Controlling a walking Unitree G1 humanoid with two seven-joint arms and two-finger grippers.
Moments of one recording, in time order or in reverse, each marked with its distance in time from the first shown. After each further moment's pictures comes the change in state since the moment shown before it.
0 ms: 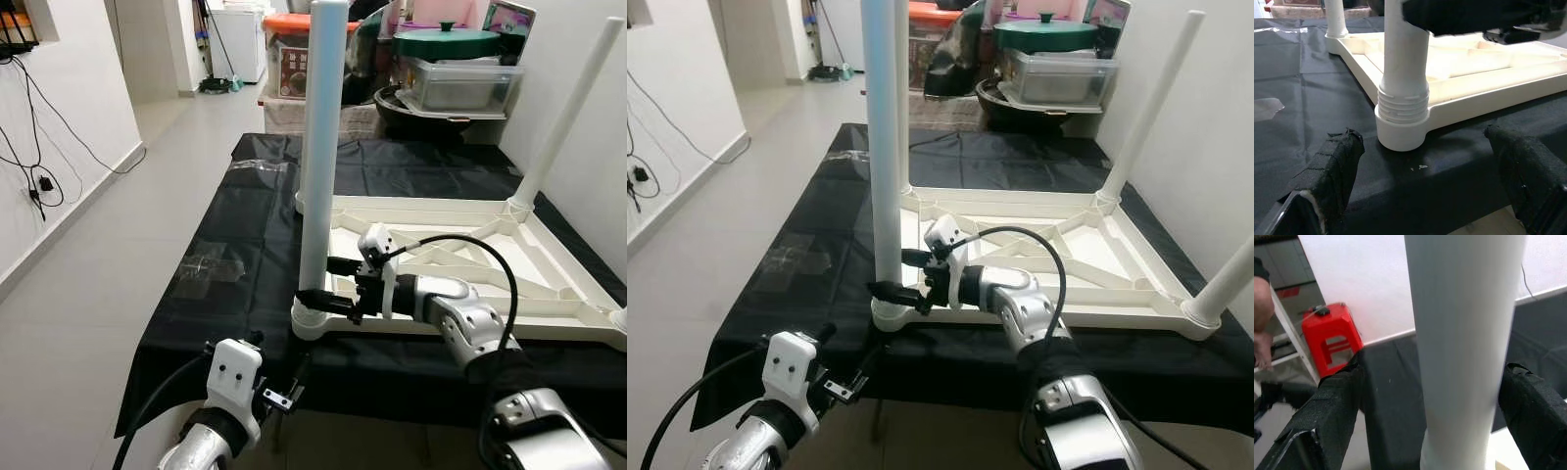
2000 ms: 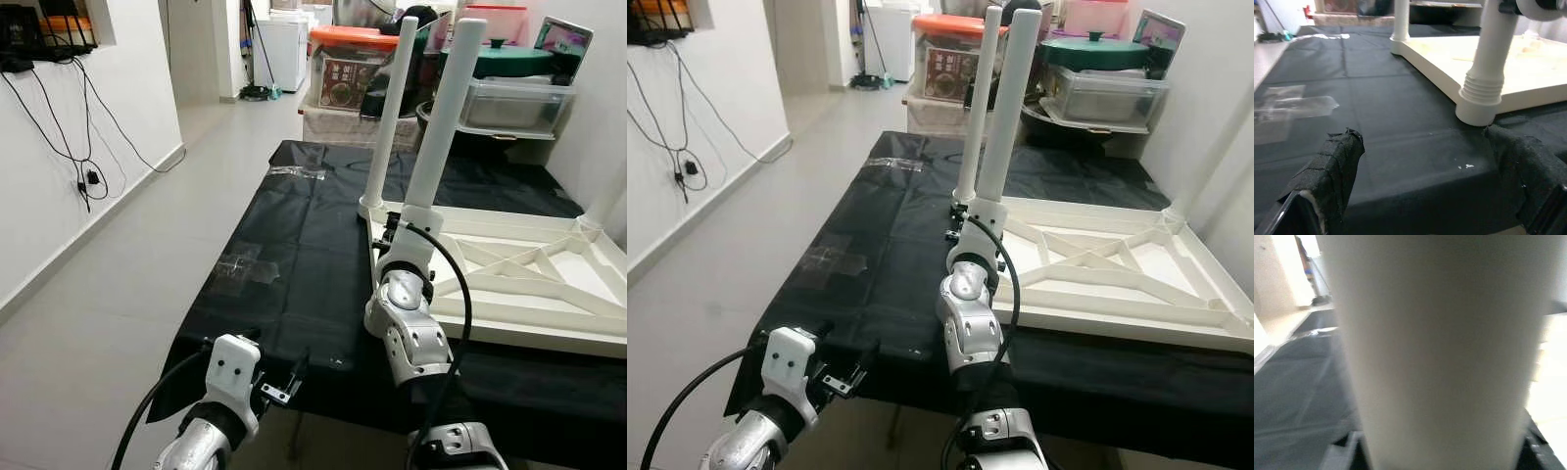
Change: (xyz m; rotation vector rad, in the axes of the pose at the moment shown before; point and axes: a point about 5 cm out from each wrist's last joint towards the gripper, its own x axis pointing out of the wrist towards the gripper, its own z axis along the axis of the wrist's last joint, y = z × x) left arm 0.005 0.003 0.000 0.009 -0.001 0.001; right arm 0.004 -0.004 0.008 0.165 -0.219 -1.463
